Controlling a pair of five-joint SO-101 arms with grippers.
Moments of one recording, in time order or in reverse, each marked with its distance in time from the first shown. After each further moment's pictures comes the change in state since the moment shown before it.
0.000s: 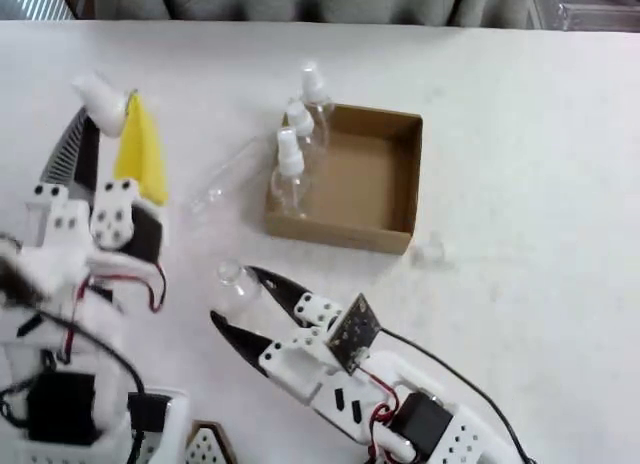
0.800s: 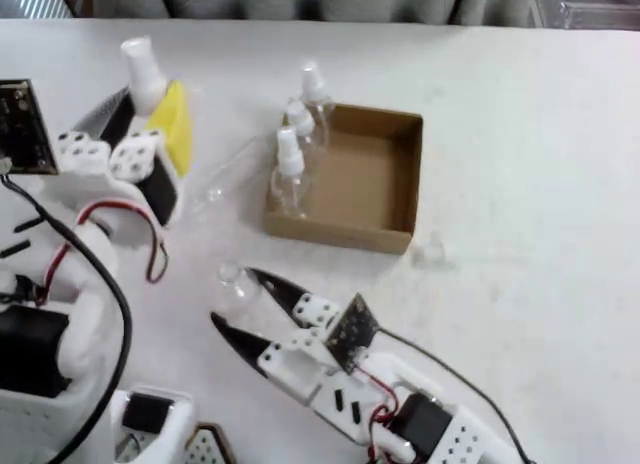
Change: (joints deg) left arm 3.2 27.4 -34.6 33.0 0.0; right arm 0.0 0.0 0.8 0.1 0.0
